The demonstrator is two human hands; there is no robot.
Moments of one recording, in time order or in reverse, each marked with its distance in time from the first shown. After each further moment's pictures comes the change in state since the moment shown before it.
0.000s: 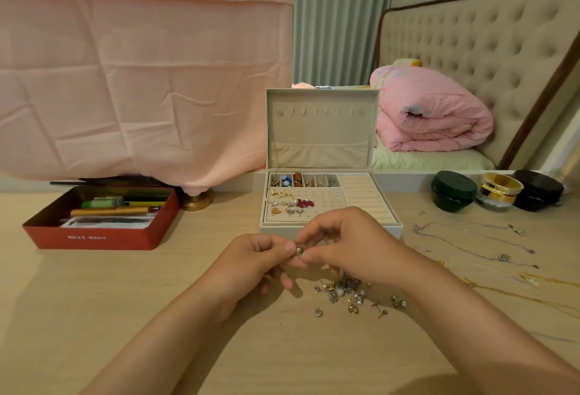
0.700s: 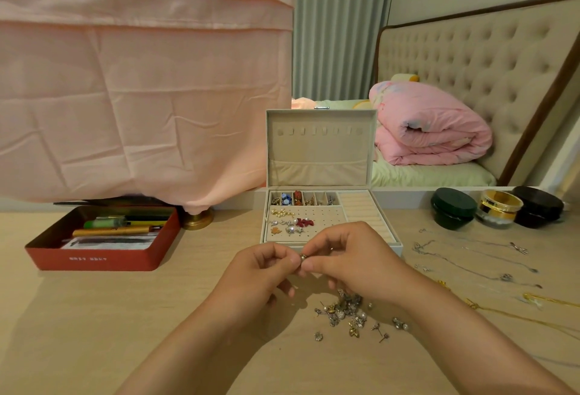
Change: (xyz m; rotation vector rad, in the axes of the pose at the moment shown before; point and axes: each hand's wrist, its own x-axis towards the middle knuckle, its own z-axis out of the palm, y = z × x) left_hand 0.002 0.007 0.005 0.104 0.084 0.133; right_hand -0.002 -0.005 -0.004 0.159 0.083 0.046
